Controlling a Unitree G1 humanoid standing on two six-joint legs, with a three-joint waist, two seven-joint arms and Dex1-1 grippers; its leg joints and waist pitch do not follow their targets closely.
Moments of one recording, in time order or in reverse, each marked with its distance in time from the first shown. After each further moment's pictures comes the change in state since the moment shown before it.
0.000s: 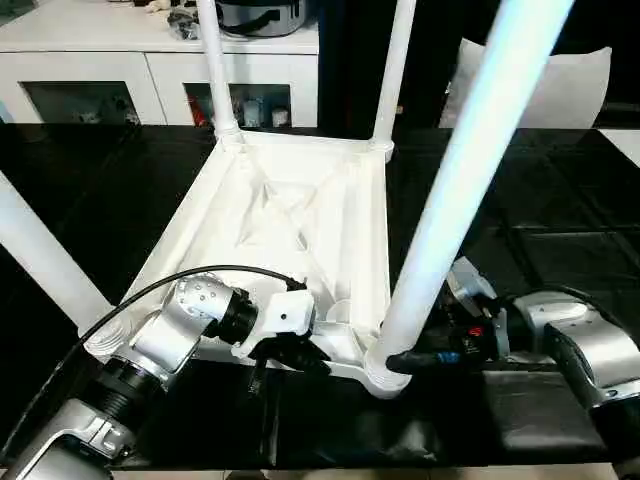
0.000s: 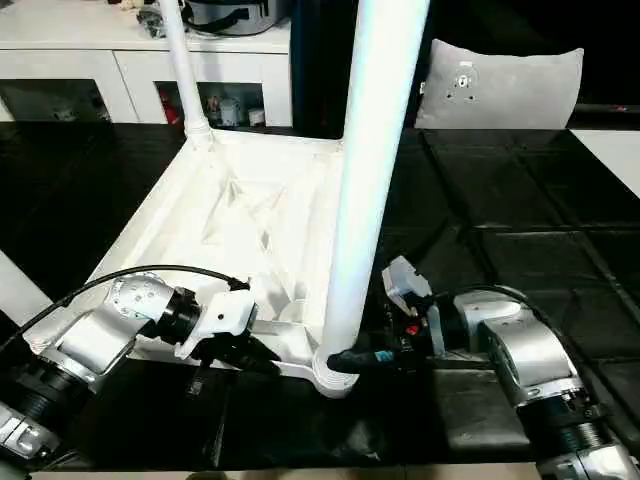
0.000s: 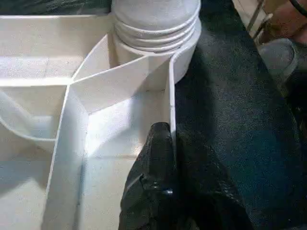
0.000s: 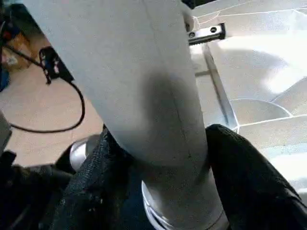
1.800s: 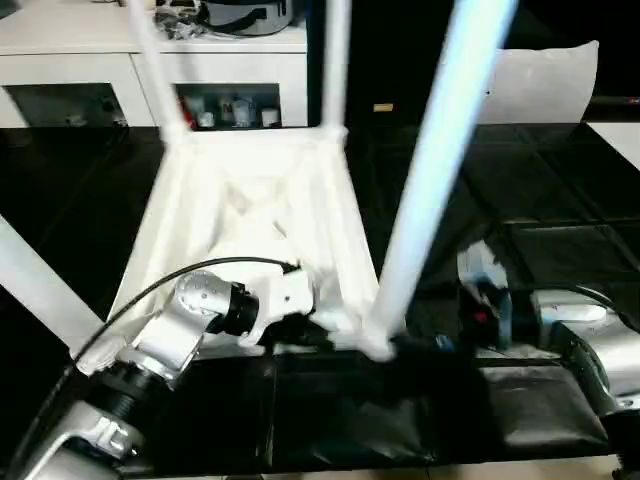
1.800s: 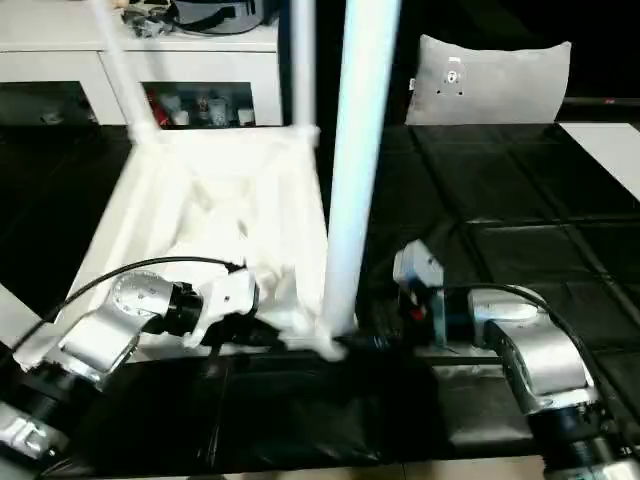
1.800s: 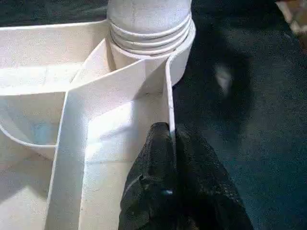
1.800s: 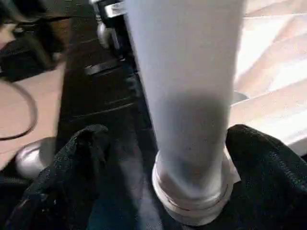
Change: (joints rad) left arm -0.001 -0.018 0.034 0.016 0.024 0.016 0.075; right arm 0.015 -0.025 -0.059 -0.025 -0.041 -0.064 -0.063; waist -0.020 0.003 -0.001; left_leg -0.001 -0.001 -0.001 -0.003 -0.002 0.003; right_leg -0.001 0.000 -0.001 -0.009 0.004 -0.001
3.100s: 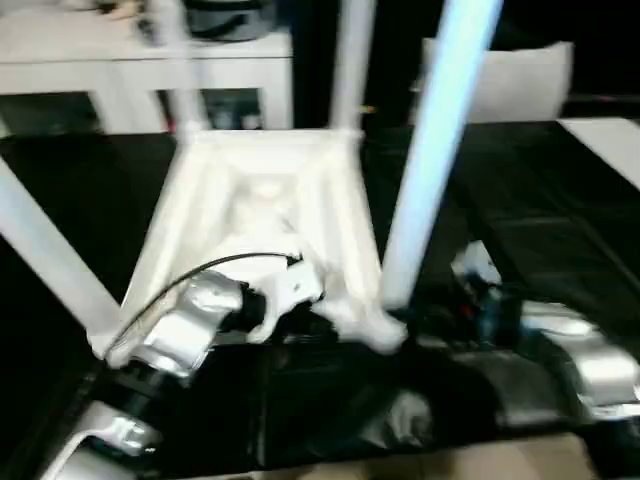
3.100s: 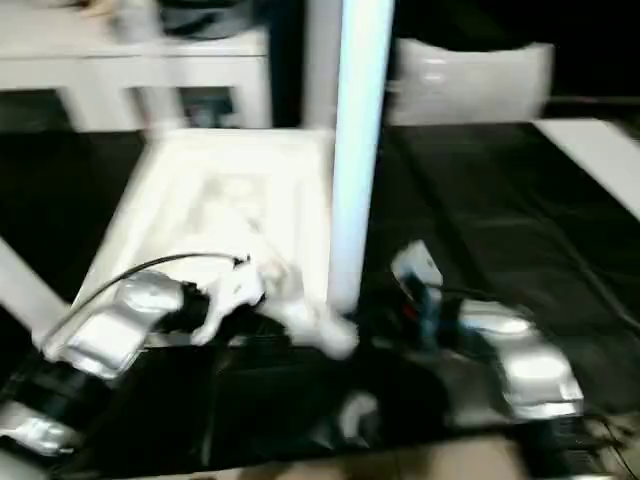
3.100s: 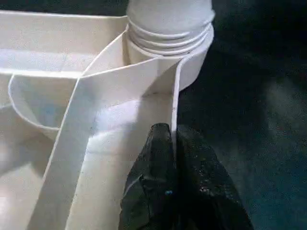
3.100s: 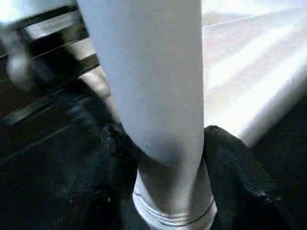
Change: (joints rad) left arm 0.002 -0.154 0.057 -0.022 0.056 0.234 0.273; right arm 0.033 0.238 -0.097 0.037 -0.075 0.007 -0.436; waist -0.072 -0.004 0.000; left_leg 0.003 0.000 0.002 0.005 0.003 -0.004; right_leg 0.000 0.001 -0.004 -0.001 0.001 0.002
